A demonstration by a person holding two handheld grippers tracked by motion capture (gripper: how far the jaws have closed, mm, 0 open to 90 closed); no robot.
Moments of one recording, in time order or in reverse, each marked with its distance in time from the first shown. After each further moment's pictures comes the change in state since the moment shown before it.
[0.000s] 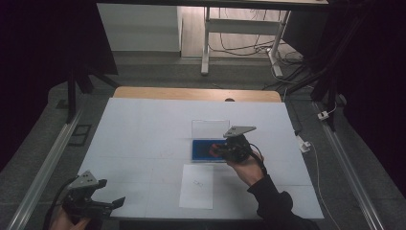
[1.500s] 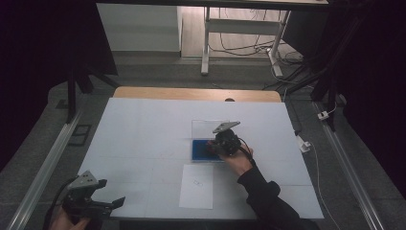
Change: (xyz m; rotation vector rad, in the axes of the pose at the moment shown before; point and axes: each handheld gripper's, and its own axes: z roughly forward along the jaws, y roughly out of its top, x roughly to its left) left arm 0.000 0.000 0.000 0.002 -0.001 -0.003; right arm -0.020 0.003 0.054 0.111 -0.072 -0.035
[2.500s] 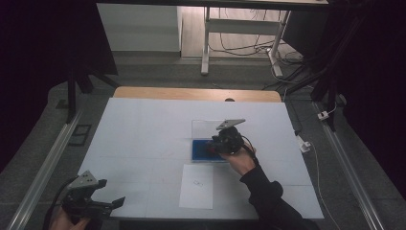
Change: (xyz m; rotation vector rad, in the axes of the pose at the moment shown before) left arm 0.000 0.000 0.000 -0.004 -0.001 -0.001; right arm -0.002 0.006 -0.017 -0.050 0.016 0.044
